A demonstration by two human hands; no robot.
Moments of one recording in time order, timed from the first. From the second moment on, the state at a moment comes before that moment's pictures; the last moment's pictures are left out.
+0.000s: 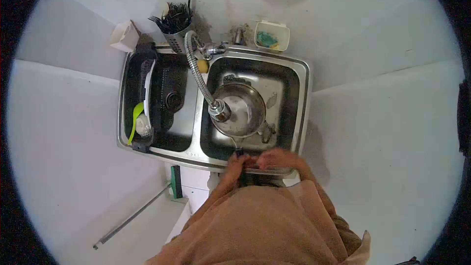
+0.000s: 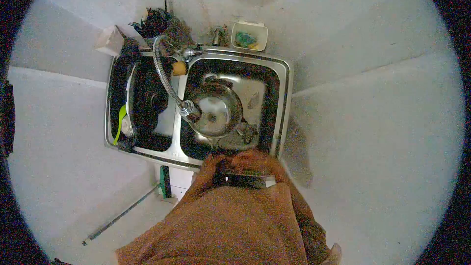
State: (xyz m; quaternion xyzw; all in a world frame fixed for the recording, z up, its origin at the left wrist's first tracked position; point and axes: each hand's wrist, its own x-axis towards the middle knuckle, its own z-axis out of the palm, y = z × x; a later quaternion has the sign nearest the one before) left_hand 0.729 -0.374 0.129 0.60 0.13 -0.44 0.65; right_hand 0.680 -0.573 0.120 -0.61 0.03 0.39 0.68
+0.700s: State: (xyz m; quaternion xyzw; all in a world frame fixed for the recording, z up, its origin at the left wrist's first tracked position) left_hand 0.727 -0.312 0.167 0.60 0.15 -0.51 0.60; right_hand 0.988 -0.737 0.049 -0.98 0.08 -0.14 0.08
